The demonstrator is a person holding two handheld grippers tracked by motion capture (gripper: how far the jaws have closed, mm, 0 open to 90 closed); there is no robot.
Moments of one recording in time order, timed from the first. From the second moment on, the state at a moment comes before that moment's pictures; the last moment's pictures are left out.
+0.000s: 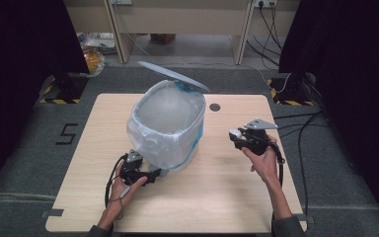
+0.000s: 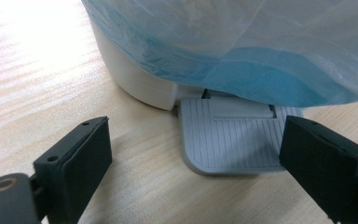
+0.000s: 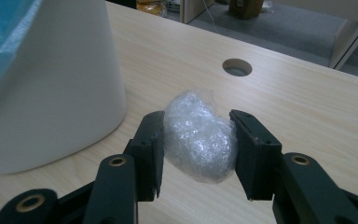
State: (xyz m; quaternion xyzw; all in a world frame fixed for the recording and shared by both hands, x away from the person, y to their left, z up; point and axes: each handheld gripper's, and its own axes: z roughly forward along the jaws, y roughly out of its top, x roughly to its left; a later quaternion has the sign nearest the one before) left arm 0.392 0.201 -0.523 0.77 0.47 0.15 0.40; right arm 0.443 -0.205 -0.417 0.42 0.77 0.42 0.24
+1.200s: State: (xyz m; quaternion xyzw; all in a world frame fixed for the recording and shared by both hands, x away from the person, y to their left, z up) left arm 0.391 0.202 -0.524 0.77 0.47 0.15 0.41; right arm 0.408 -0.176 -0.327 0.36 0.75 0.48 0.26
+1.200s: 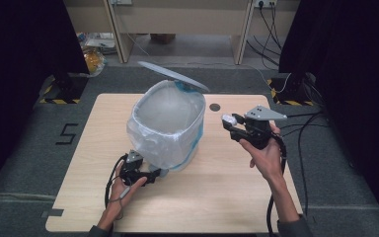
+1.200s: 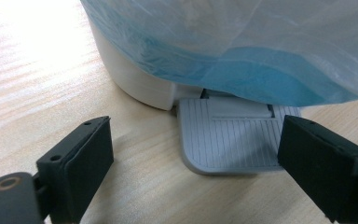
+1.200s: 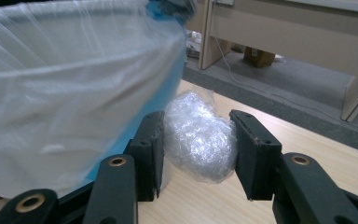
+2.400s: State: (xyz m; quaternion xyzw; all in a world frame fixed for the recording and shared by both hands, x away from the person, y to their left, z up) left arm 0.391 0.202 -0.523 0.77 0.47 0.15 0.41; right arm 0.422 -0.079 -0.276 0.29 0.78 0.51 0.24
